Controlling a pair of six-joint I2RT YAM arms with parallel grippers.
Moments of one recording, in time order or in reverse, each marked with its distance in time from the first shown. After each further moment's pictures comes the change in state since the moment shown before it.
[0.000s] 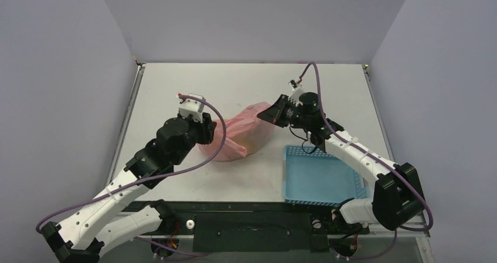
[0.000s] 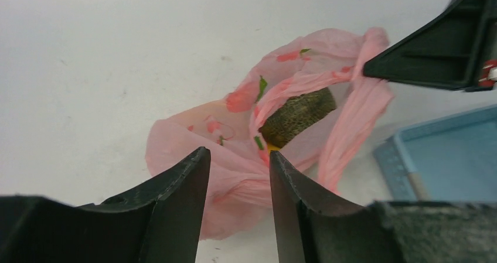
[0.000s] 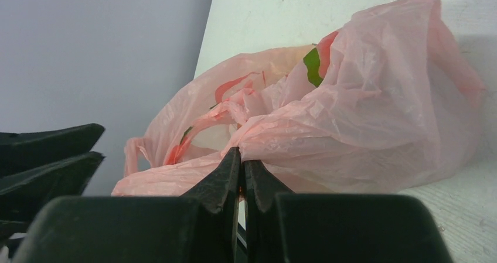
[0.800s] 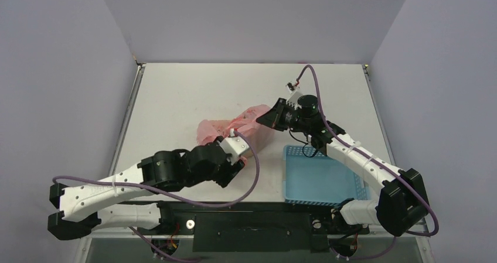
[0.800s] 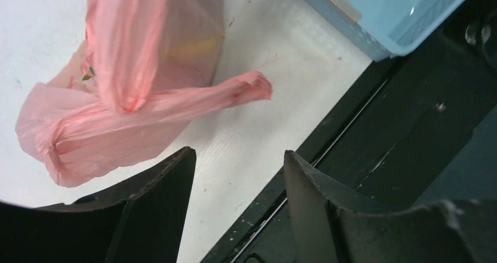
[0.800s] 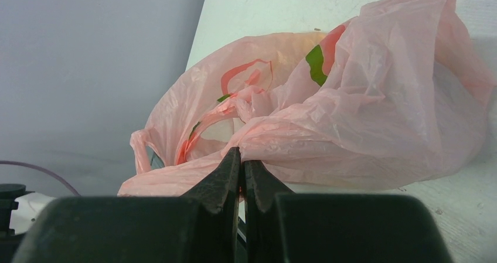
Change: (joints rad) left arm -0.398 0.153 0.292 -0.551 0.142 -0.044; right arm 0.056 -0.063 0.002 -0.085 0.024 -0.071
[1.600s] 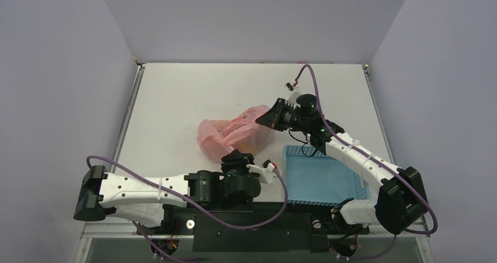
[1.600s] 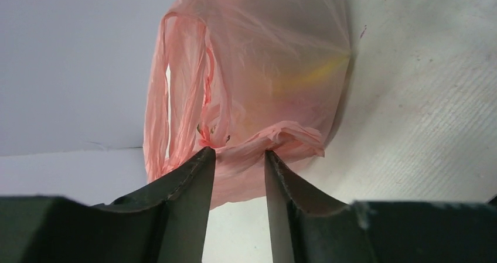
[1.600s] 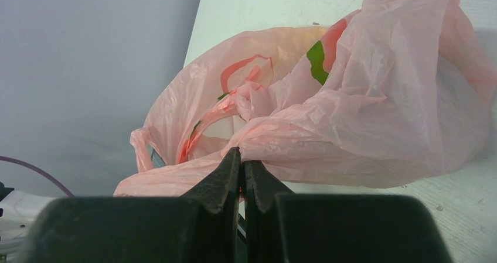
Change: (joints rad) left arm -0.356 0.222 -0.169 0.310 -0.729 0.476; right arm 0.001 0.016 0.014 -0.025 -0.008 -0.002
